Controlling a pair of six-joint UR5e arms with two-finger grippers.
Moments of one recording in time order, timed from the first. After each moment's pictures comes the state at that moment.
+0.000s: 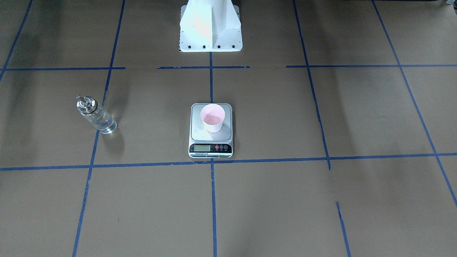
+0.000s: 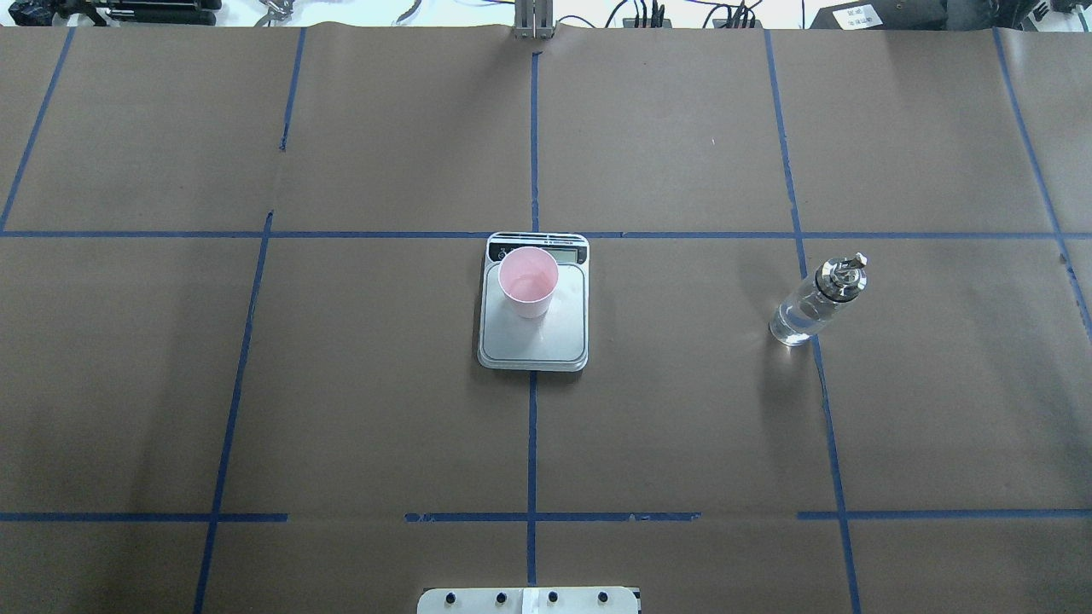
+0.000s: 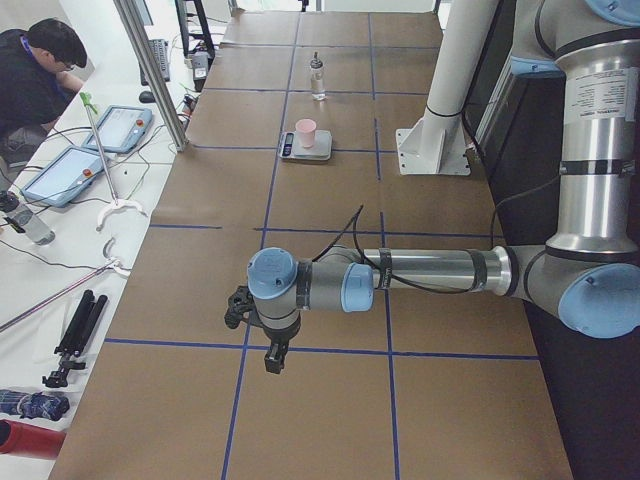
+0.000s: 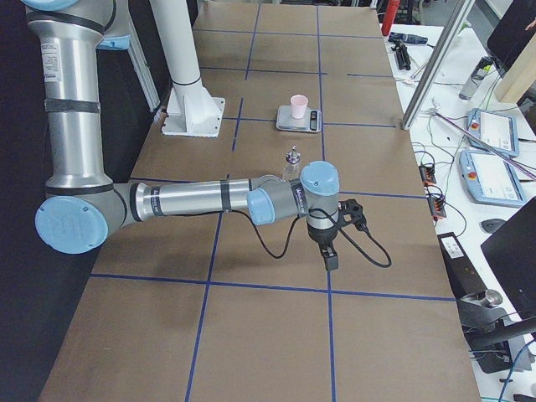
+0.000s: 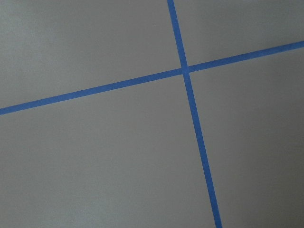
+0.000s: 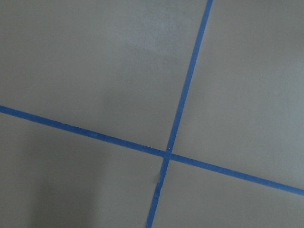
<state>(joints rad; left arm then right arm) -1.59 -1.51 -1.62 -1.59 -2.33 0.22 1.47 -1.57 1.66 -1.40 2.19 -0.01</state>
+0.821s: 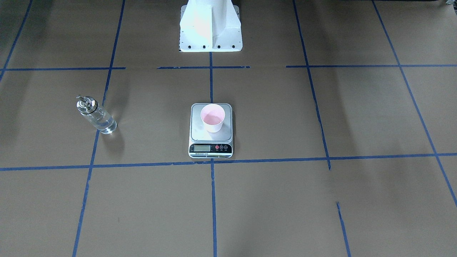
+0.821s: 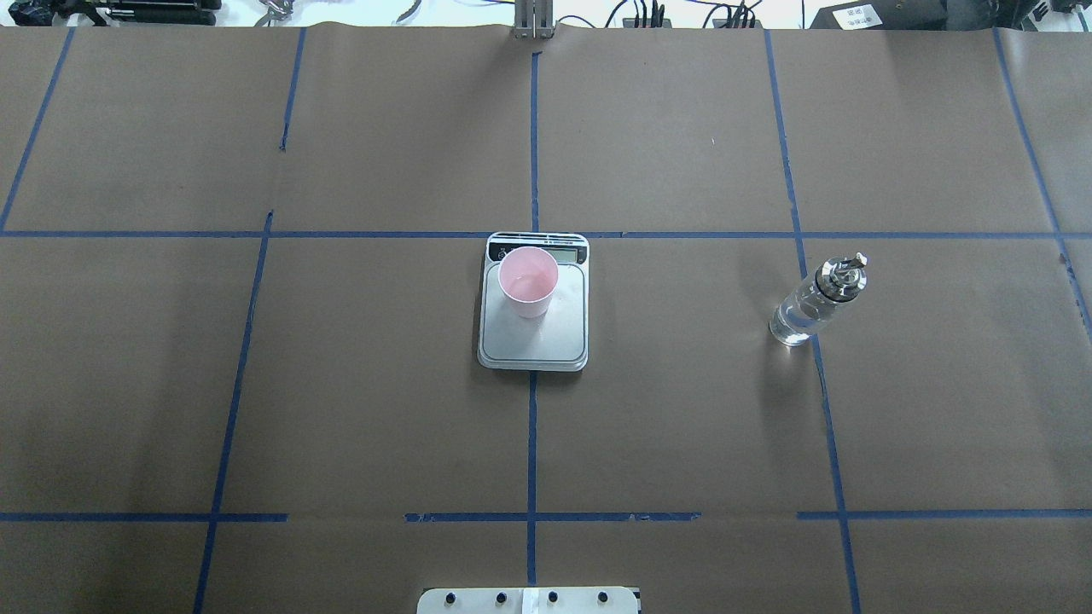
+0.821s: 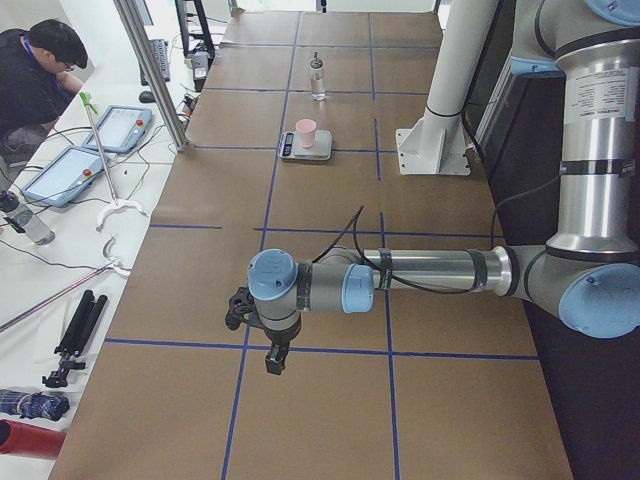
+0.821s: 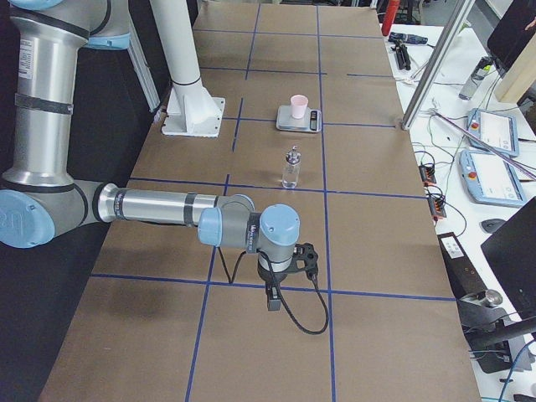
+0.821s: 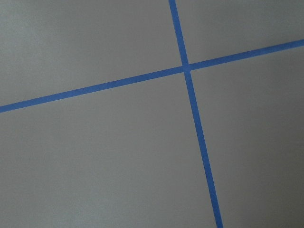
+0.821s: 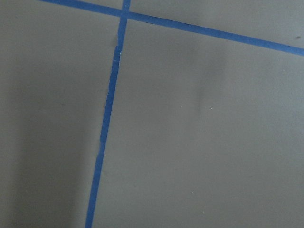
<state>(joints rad) -1.59 -1.51 -1.62 -1.59 -2.33 0.22 1.58 -1.75 1.73 -1.63 2.22 -0.23</state>
